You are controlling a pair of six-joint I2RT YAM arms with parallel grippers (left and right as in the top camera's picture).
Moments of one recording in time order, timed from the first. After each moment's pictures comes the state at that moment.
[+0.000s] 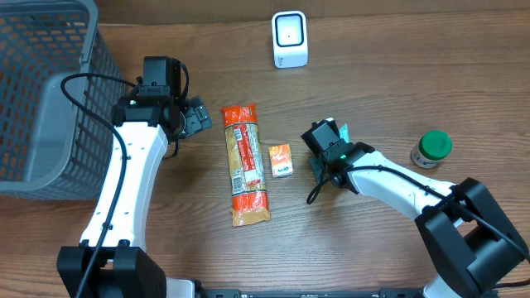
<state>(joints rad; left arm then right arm) -0.02 1.58 1.37 -0.98 -0.19 -0.45 0.64 1.80 1.01 -0.43 0.24 0.29</state>
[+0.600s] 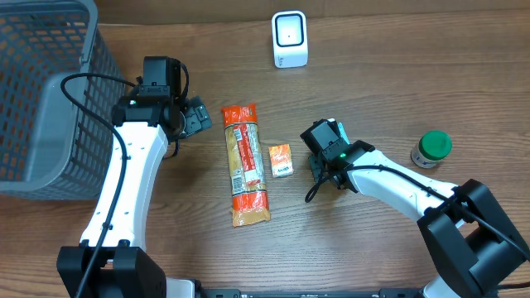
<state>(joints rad) -0.02 1.58 1.37 -0.98 -0.19 -0.45 0.64 1.79 1.03 -0.48 0.22 0.35</state>
